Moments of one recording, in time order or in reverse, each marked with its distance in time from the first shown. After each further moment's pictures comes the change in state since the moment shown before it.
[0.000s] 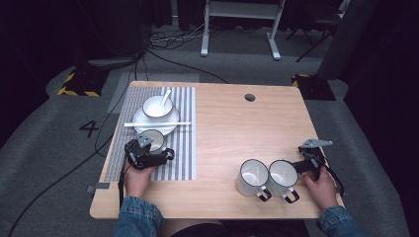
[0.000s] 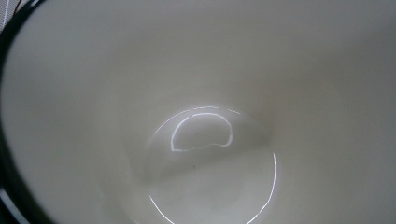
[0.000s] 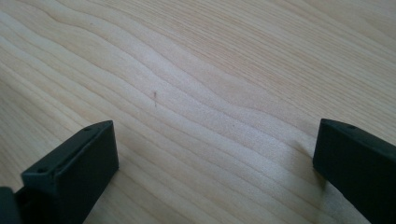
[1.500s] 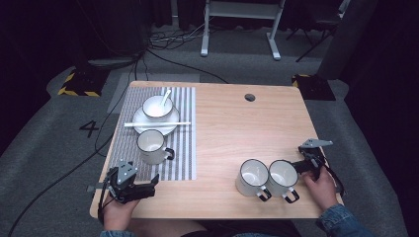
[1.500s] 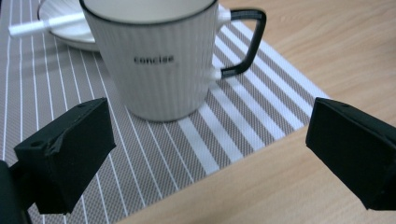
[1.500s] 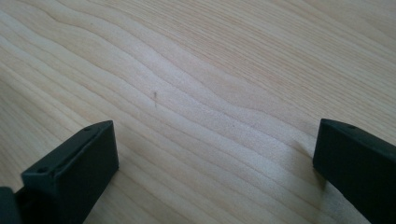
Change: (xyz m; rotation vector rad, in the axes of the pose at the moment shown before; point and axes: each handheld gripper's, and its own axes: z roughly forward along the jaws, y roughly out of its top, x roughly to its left) left arm -0.012 -0.051 -0.101 -0.074 -0.110 0.051; right arm 0.000 0.000 0.000 -0.001 0.003 0.001
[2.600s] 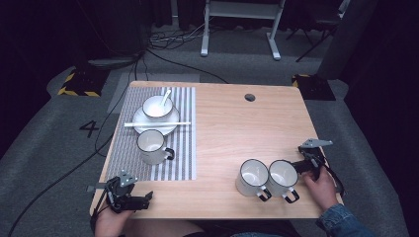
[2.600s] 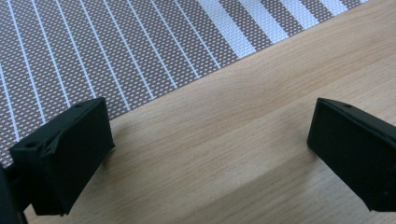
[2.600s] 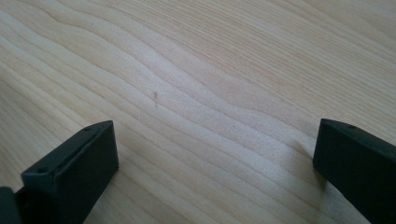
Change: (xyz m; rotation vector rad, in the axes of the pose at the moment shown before) left arm 0.015 -0.041 0.018 0.253 -0.001 -0.006; right arm 0.000 0.000 0.000 -0.001 0.000 -0.002
